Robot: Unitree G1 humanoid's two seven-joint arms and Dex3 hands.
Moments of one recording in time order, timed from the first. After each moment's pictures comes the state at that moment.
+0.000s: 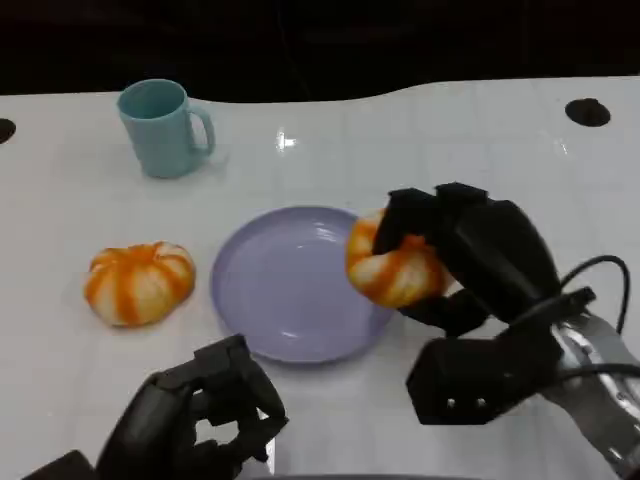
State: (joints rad) left arm 0.20 0.10 -0.09 0.02 -0.13 -0.39 -0.39; right arm -0.45 -0.19 0.38 0.38 -0.71 -0.32 -0.27
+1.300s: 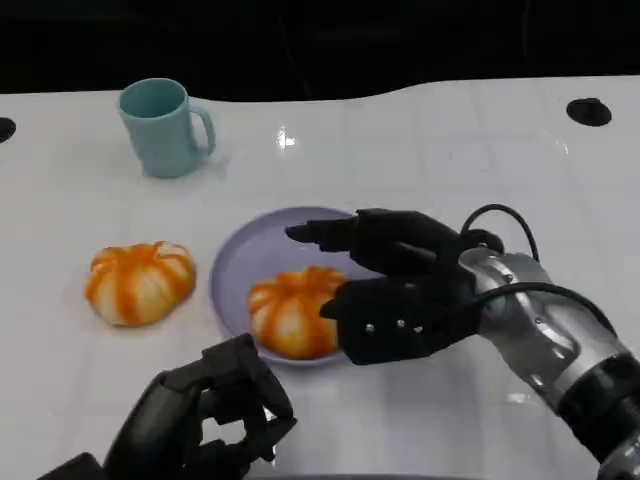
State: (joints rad) left arm 0.21 0.09 -0.10 0.00 -0.09 -0.39 -0.38; right arm -0.68 -0.10 0.49 0.56 -0.61 -0.14 0.28
